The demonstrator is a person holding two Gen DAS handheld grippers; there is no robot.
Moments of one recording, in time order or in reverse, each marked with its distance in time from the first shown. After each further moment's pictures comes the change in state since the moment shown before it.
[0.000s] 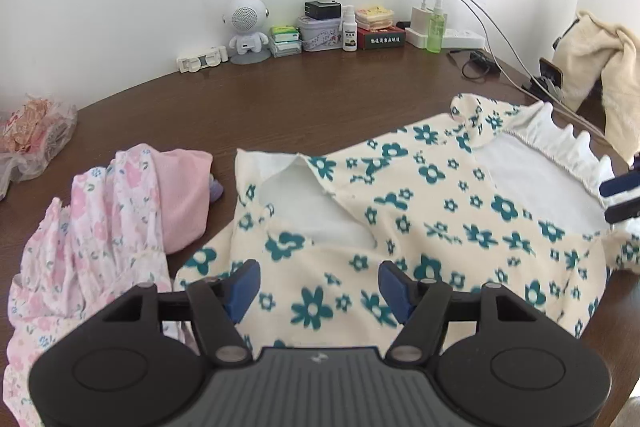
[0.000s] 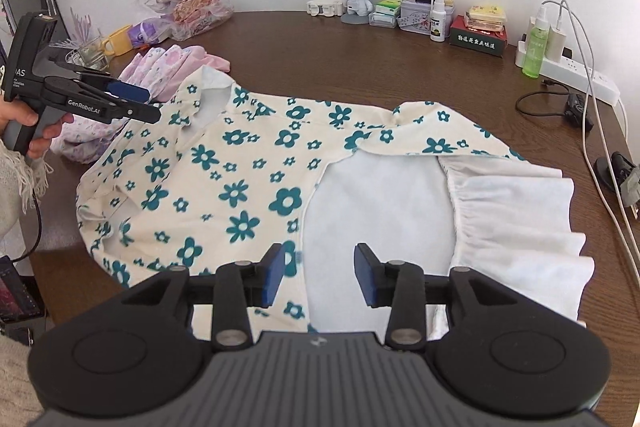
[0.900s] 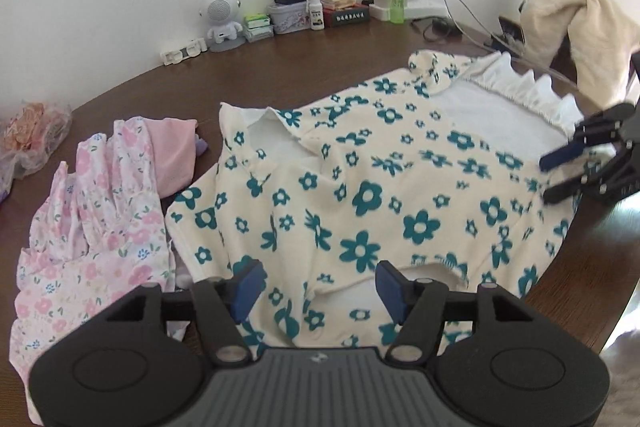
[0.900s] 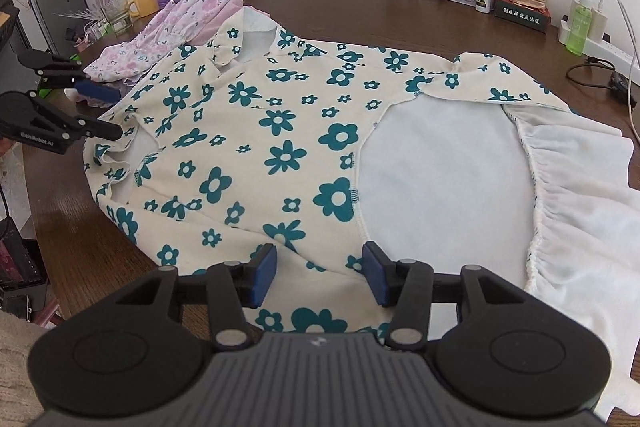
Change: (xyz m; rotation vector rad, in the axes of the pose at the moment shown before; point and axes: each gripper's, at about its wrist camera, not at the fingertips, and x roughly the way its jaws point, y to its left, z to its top) left arm -0.028 -0.016 -0.037 0.039 0.005 -0.011; right arm 0.040 0.032 -0.035 -0.061 0.032 0.036
